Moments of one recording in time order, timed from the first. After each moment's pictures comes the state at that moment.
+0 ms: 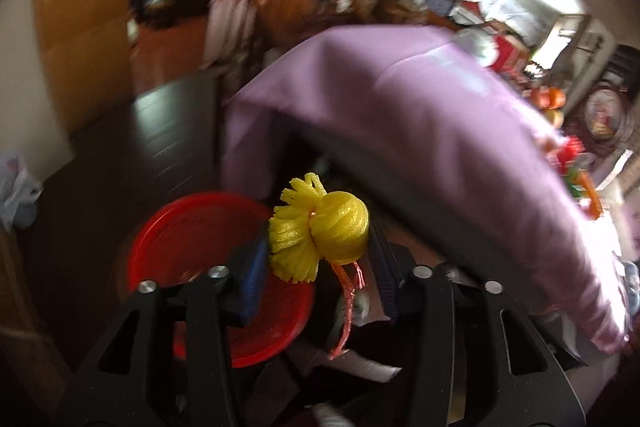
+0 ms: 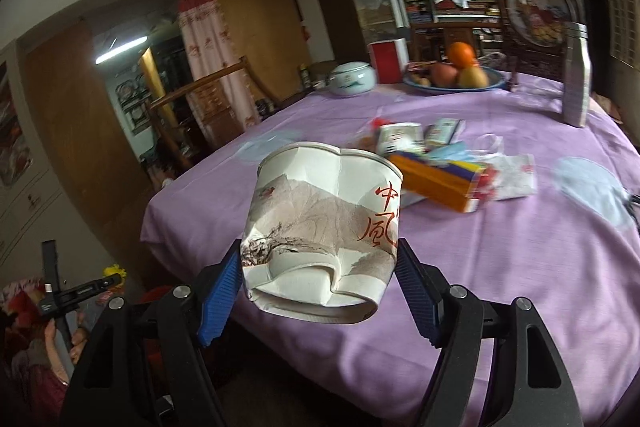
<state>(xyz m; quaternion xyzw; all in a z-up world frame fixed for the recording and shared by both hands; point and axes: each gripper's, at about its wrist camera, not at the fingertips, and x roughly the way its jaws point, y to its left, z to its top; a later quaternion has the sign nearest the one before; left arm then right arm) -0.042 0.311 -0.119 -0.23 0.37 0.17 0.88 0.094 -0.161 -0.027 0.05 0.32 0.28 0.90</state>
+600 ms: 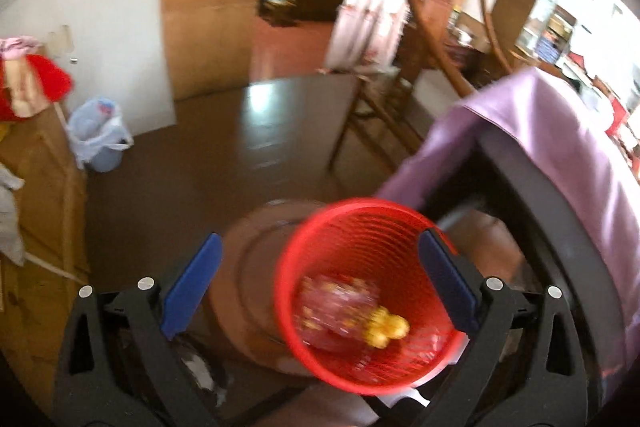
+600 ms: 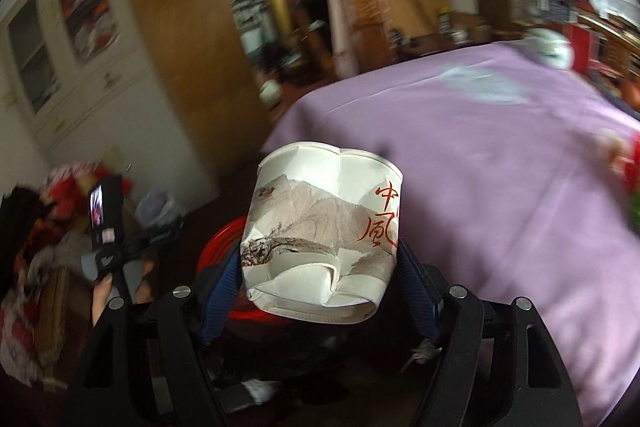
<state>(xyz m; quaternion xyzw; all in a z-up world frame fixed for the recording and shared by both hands) -0.117 0.390 -0.156 -0.26 0.33 0.37 0.83 0.031 0.092 -0.059 -0.09 0.39 0.48 0.78</state>
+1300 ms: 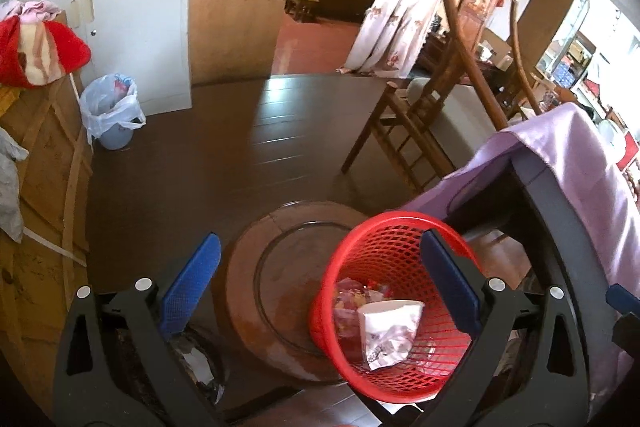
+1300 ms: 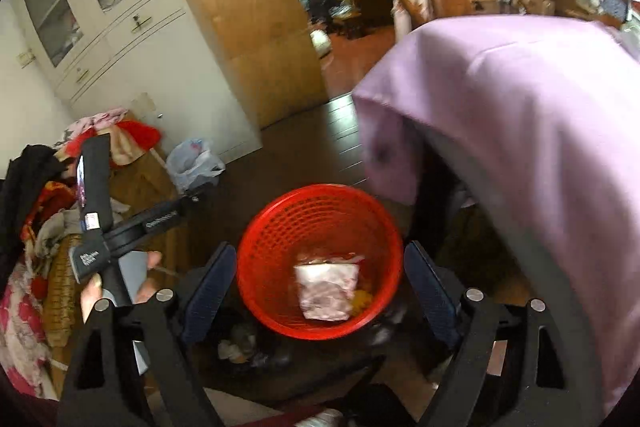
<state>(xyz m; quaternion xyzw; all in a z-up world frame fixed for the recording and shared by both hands) -0.140 0.424 -0.167 -0.31 0.32 0.38 0.81 0.013 0.211 -0.105 -0.13 0.43 0.53 0.72</state>
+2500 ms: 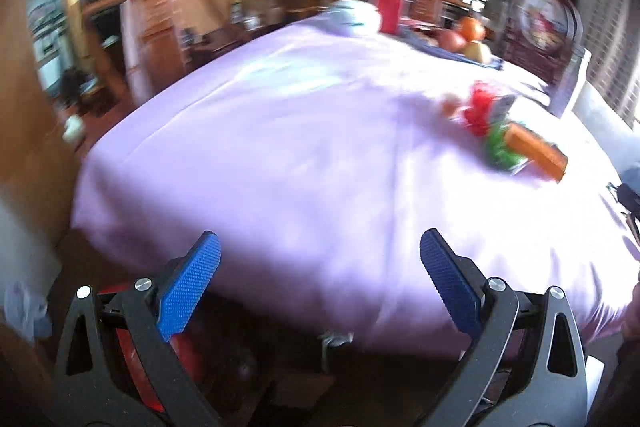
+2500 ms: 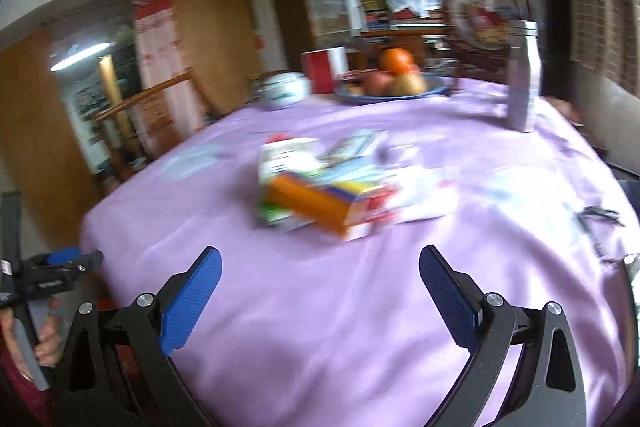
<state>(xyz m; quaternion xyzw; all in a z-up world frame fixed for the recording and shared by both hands) 0.113 0.109 -0.050 -0.05 0.37 0.06 0.93 0.154 -0.243 -0.048 0.04 0.31 0.18 0.93</state>
